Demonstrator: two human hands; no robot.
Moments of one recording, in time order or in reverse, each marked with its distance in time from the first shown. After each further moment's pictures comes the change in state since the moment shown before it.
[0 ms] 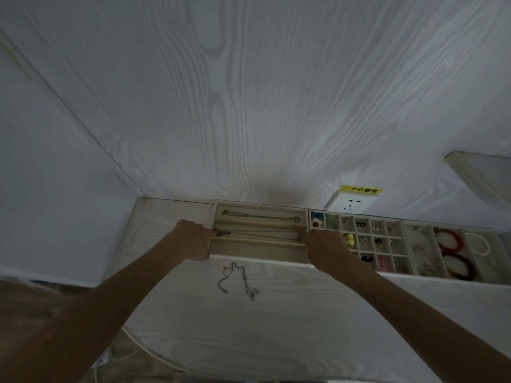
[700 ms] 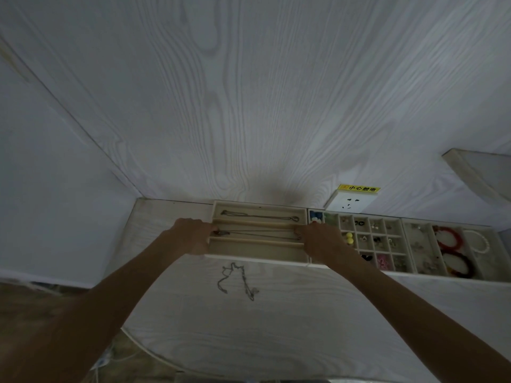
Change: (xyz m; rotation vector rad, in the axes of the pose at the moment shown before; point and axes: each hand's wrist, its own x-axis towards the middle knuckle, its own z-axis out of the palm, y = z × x) left_hand 0.006 -0.006 0.000 -0.215 -0.015 -0.016; right_hand 0.016 0.001 -0.006 0.126 -0.098 0.051
